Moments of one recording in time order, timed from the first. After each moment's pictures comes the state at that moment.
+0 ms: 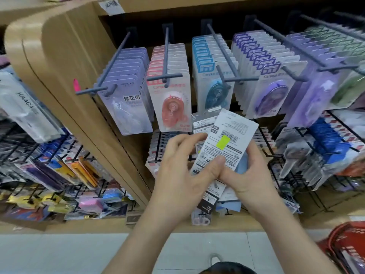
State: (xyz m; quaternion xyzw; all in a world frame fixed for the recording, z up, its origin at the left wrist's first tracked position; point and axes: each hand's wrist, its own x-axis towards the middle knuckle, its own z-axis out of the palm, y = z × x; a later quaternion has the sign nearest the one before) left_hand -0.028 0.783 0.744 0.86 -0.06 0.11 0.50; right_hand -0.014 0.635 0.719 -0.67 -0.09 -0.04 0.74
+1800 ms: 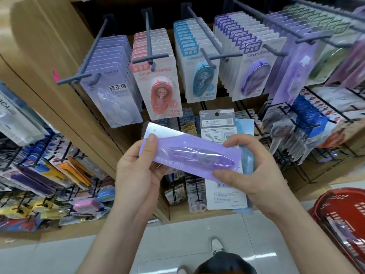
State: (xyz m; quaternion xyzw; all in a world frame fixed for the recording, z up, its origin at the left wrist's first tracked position) left_hand -0.044 0.813 0.741 0.54 0.12 0.06 0.83; right_hand -0.055 0.616 0.713 -0.72 -0.06 -0.01 0.69
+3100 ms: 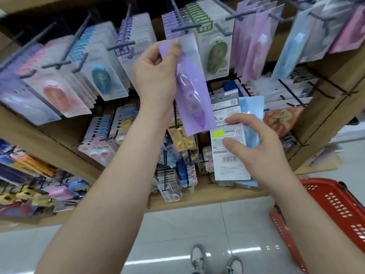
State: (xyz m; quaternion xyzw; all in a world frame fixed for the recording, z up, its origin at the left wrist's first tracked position) left_hand 0.045 0.537 0.795 0.64 -0.03 0.22 0.73; right_hand -0.062 0.368 0.706 -0.75 -0.04 -0.08 0.65
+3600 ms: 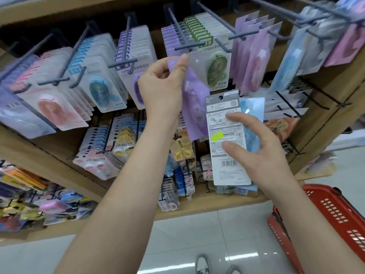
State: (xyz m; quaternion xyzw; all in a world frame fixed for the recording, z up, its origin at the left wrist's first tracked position) left_hand 0.057 0.529 0.794 0.66 0.00 0.23 0.72; right_hand -0.050 0.373 0.723 -0.75 -0.06 -0.10 0.65
